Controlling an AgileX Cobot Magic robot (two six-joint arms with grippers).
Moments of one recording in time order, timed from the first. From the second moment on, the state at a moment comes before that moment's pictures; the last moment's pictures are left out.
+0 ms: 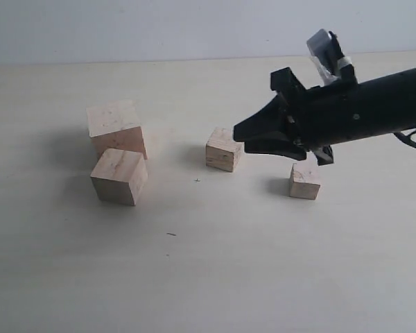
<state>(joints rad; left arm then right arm) 0.04 0.01 0.00 -0.24 0.37 0.18 0.32 1.70 -0.80 1.49 0.96 -0.92</state>
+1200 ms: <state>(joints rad) 0.04 0.01 0.00 -0.24 0.37 0.18 0.66 2.18 -1.47 1.52 0.59 -0.95</state>
